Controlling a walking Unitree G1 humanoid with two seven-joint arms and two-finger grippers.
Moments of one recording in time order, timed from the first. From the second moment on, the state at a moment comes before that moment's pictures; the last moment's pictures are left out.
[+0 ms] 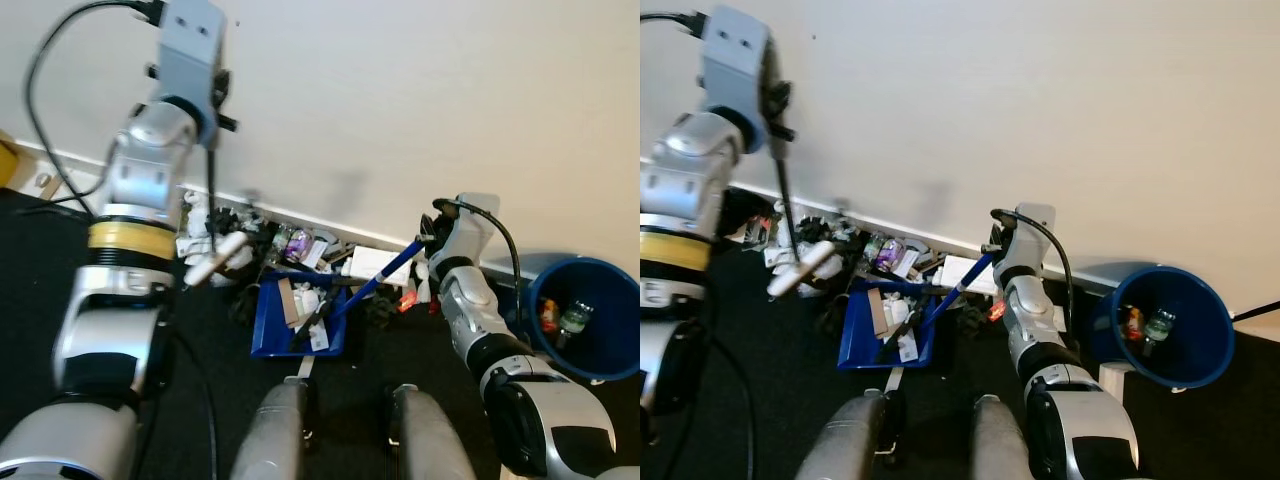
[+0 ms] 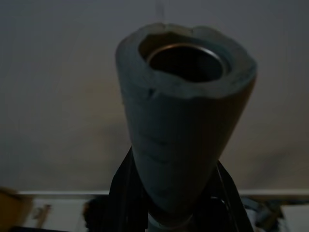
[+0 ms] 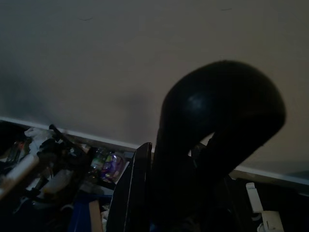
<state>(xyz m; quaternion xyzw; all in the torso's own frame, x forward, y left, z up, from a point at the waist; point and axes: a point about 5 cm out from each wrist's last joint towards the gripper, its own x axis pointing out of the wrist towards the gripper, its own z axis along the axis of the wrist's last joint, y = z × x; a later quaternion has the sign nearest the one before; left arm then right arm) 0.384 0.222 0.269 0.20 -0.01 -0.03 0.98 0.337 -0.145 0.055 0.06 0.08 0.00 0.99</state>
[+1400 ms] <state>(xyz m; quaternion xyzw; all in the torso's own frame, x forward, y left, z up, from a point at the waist) 0.322 0.238 0.109 0.18 0.14 0.01 0.97 0.378 -0.166 0.182 0.15 -0.02 0.23 0.96</state>
